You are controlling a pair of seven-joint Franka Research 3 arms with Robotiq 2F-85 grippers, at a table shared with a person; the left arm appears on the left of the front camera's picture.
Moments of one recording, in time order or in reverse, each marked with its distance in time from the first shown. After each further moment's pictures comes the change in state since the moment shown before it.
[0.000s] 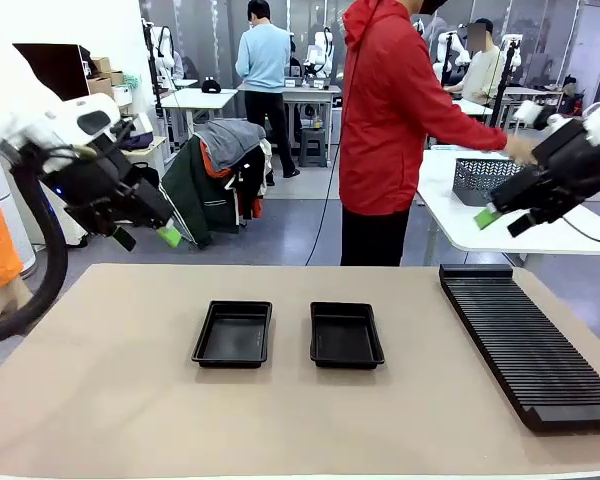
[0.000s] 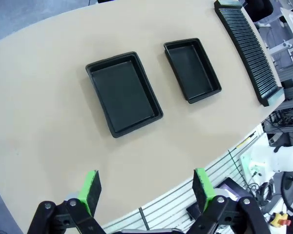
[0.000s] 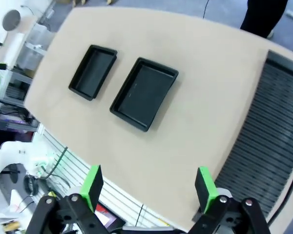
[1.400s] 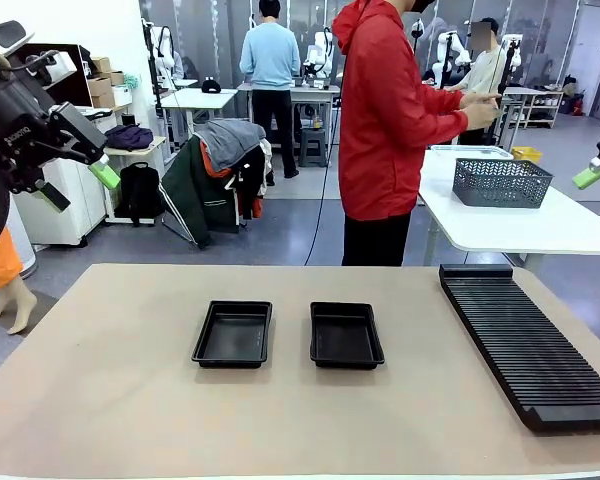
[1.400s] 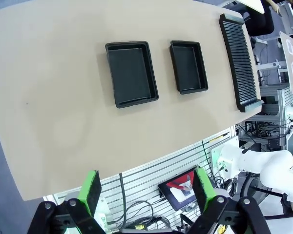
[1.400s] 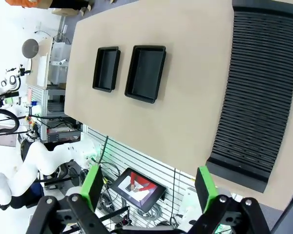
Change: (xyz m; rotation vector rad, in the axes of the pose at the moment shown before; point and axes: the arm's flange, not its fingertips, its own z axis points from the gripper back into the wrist) left arm 0.010 0.032 0.101 -0.051 0.076 0.225; right arm 0.001 -0.101 0.102 0.166 0.104 -0.336
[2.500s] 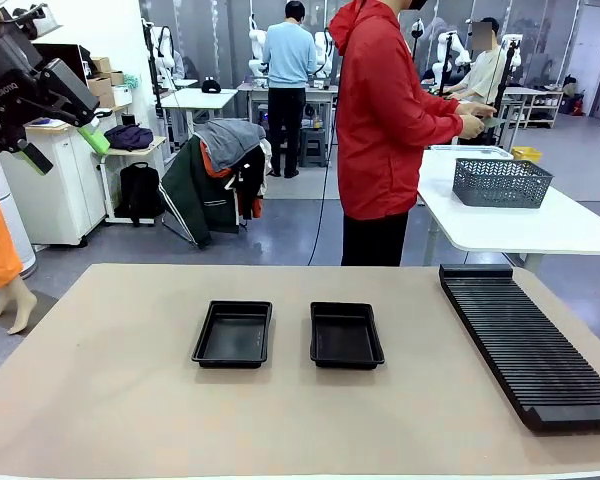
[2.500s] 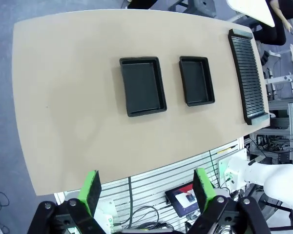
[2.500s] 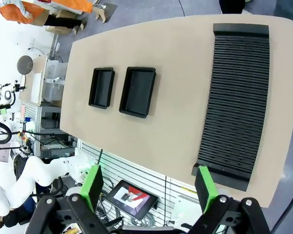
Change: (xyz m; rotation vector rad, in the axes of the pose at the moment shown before) left arm 0.007 -0.023 0.041 0.103 -0.067 0.013; right arm 0.002 0.010 0.061 -0.059 -0.108 0.007
